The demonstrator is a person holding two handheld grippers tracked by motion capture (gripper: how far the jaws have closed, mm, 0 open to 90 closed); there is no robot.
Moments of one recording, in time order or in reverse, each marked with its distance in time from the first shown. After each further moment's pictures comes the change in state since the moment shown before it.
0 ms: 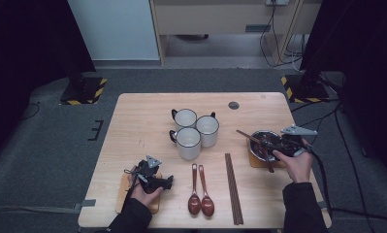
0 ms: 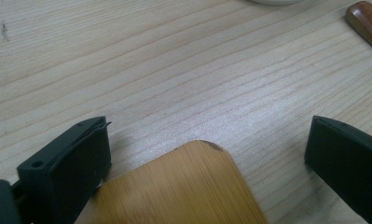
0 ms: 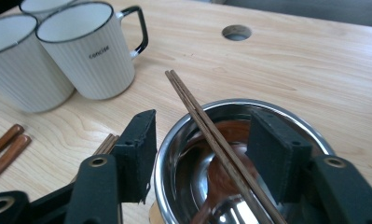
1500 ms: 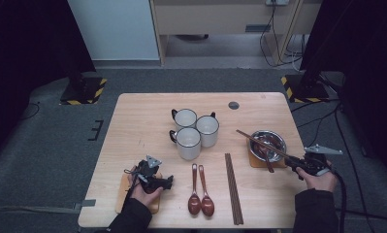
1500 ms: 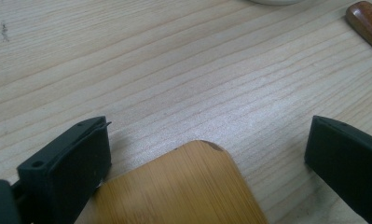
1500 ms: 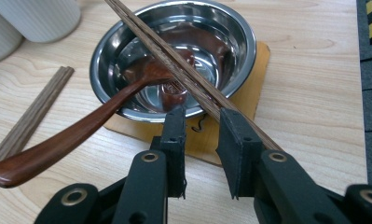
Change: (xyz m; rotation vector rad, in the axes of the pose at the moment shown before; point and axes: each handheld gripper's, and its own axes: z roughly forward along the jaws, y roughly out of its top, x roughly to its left) left arm 0.000 0.000 0.000 0.001 0.000 0.000; right arm -0.036 -0.060 -0.043 0.123 -0.094 0.125
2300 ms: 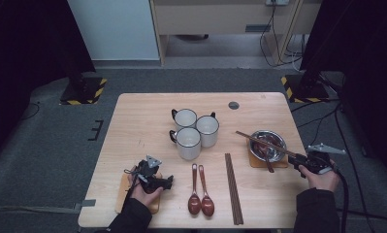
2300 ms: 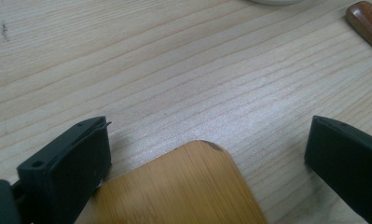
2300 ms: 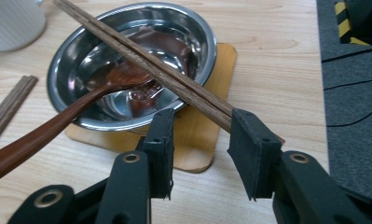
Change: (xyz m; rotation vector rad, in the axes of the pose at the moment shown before) left arm 0.000 0.000 0.000 0.000 0.000 0.000; right arm -0.013 0.000 0.004 -0.020 -0.078 0.033
